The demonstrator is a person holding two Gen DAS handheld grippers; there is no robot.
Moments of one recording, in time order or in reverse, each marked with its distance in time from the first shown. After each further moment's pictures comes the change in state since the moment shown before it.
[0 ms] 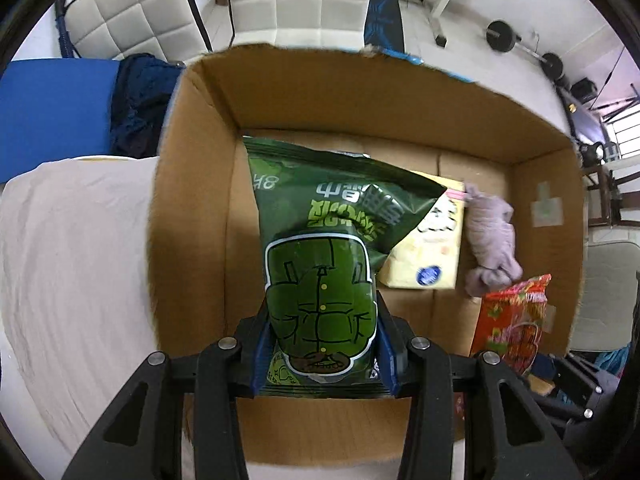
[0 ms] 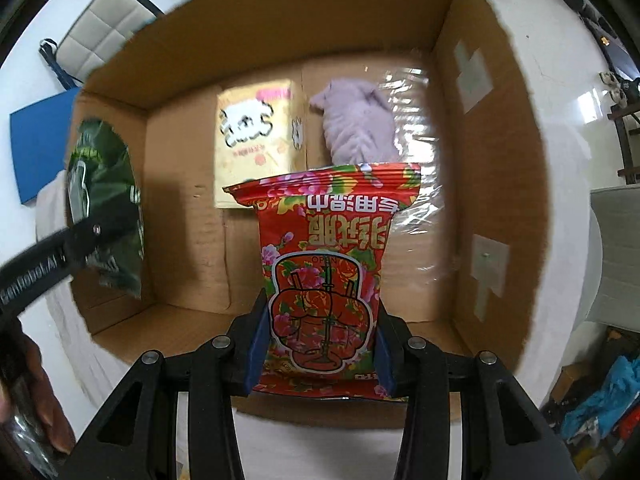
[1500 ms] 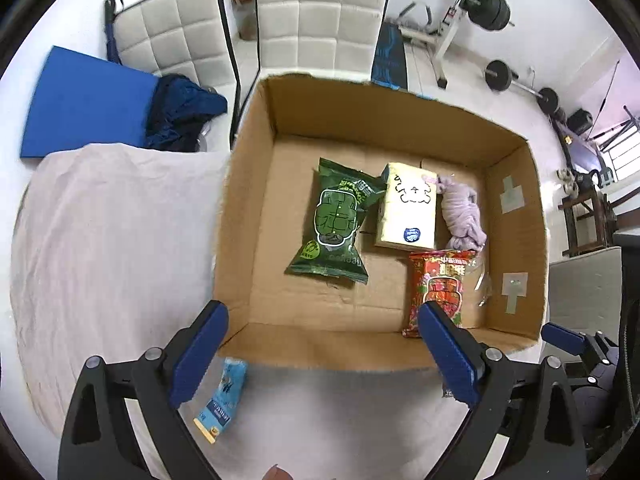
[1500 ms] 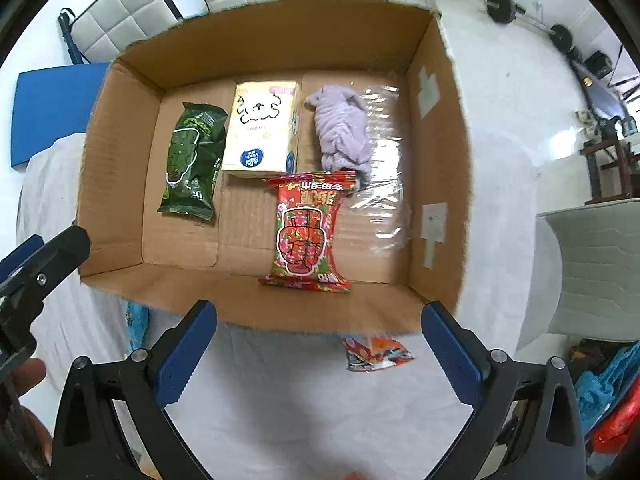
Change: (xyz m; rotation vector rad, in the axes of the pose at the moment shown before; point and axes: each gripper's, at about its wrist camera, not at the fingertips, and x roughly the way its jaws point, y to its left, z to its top) left arm -0.089 0.007 -0.098 -0.044 -0.196 0.011; right arm -0.076 0.016 -0.088 -0.096 -0.143 -0.141
